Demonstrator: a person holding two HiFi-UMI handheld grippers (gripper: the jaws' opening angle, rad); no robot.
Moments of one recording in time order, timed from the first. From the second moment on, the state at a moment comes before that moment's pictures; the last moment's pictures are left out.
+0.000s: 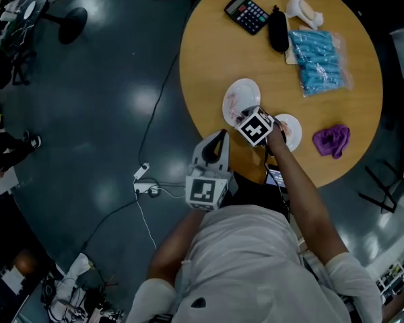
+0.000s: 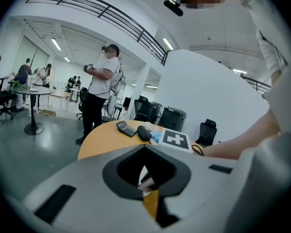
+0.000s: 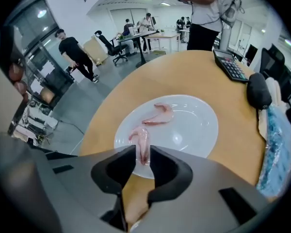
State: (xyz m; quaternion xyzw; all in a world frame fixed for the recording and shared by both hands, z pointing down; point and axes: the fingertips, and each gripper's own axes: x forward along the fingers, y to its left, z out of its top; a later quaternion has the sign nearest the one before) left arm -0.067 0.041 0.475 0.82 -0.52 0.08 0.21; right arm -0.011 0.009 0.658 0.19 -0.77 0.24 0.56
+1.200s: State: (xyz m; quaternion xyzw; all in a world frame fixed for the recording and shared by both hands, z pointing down) left arm -0.001 0.043 0.466 0.85 -0.48 0.10 0.21; right arm 0.186 0.102 0.657 0.25 -0.74 0.31 0.53
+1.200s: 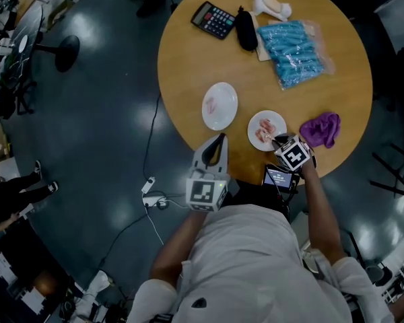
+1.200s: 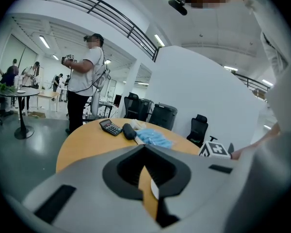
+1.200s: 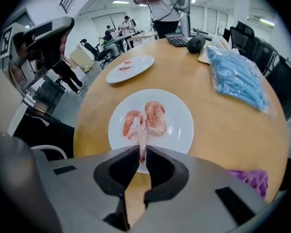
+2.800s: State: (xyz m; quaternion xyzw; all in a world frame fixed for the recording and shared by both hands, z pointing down) left arm -0.072 0.041 0.476 0.81 -0.53 0.08 0.23; right arm -0.026 -0.035 0.654 0.39 -0.69 0.52 0.32
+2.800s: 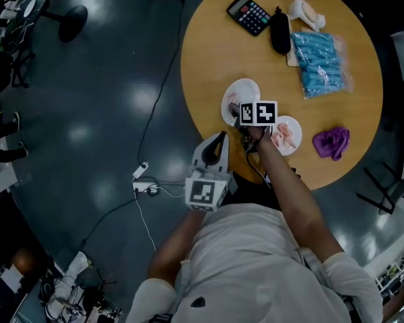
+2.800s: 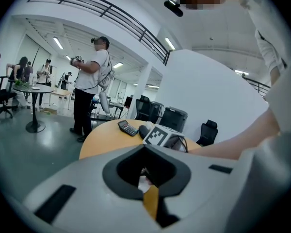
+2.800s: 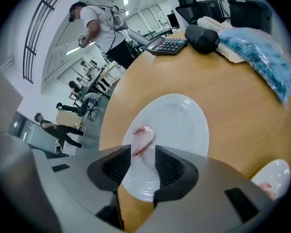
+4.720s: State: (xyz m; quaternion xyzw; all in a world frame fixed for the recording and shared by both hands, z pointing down) left arm 0.042 0.052 0.485 0.86 -0.45 0.11 0.23; right arm 0.199 0.118 0.647 0.24 -0.71 0.31 0.59
